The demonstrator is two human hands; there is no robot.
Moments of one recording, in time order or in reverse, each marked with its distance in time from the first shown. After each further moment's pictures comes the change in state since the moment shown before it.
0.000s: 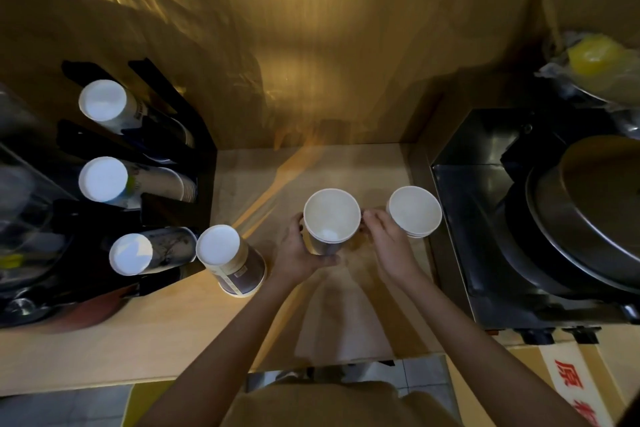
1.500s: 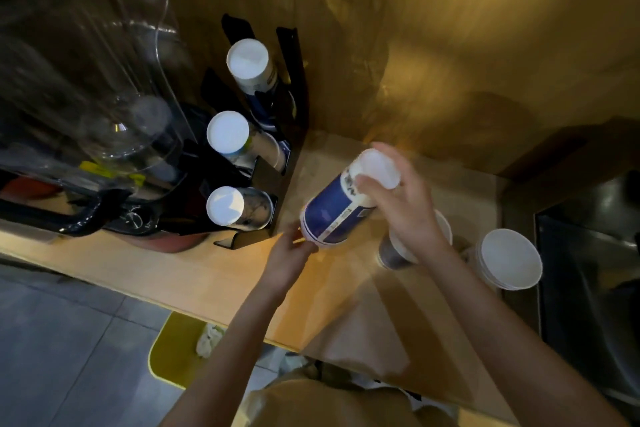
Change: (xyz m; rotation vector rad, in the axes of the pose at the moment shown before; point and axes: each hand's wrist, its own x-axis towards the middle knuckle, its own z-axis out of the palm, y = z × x) left_hand -0.053 -0.039 -0.084 -0.452 0.248 -0.237; right_hand 0.005 -0.106 0.095 -0.075 -0.294 -0.357
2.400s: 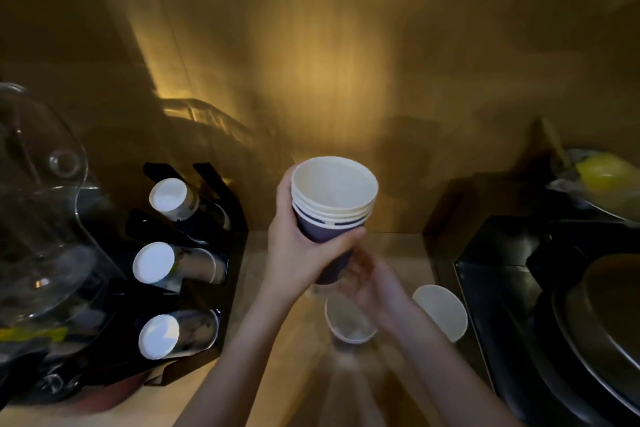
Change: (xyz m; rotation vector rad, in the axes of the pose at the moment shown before) left_hand -0.027 0.184 0.065 -0.046 -0.050 0.926; right_hand 0.003 0.000 -0.061 0.950 0.102 0.541
